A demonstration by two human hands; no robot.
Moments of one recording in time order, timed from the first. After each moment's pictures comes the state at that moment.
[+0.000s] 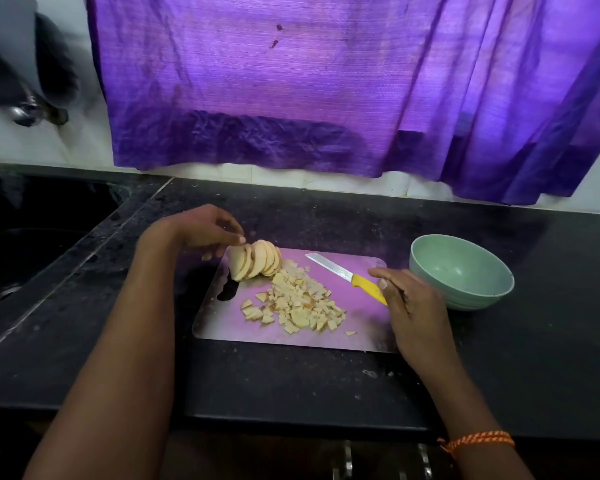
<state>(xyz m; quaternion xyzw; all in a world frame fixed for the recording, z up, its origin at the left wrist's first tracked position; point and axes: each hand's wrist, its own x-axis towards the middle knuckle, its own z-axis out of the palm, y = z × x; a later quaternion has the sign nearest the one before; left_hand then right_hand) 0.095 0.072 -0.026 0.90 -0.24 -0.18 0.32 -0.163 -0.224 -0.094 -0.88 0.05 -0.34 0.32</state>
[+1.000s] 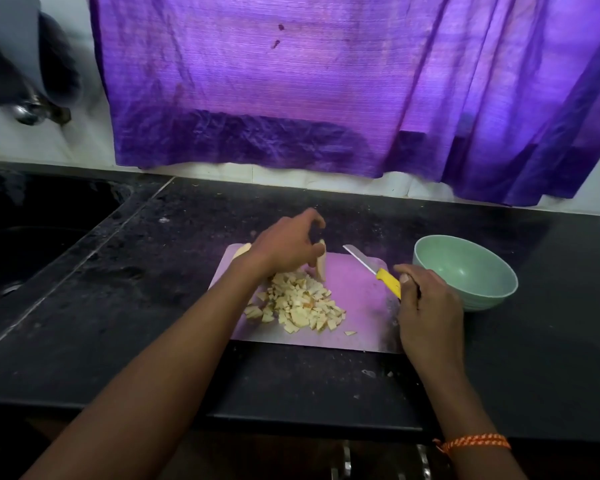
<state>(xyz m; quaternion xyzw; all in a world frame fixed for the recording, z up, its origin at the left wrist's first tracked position) 0.023 -0.046 -0.045 0.88 -0.35 -0.02 0.33 -0.163 -0.225 -0.093 -0.86 0.16 -0.40 0.26</state>
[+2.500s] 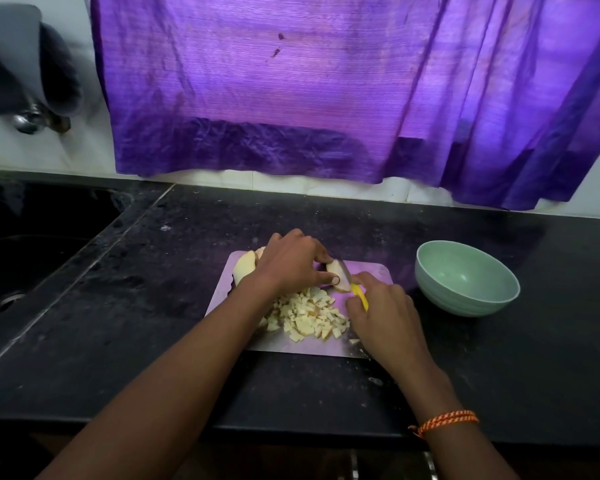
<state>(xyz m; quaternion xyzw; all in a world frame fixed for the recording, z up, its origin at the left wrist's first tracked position) 0.033 -0.056 -0.071 0.91 -0.39 0.07 0.14 -0.147 -0.172 -0.066 -0.95 0.17 -0.18 0.17</state>
